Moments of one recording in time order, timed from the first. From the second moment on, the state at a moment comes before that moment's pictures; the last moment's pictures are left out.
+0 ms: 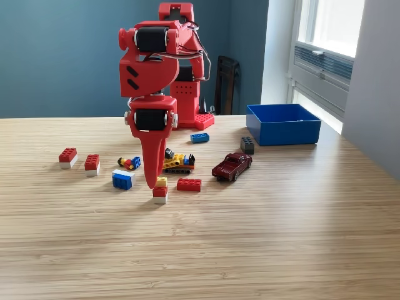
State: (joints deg) arm 9.7 55.5 51.8 77.6 0.3
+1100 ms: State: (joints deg) arm 9.7 43.6 45.4 81.0 4.2
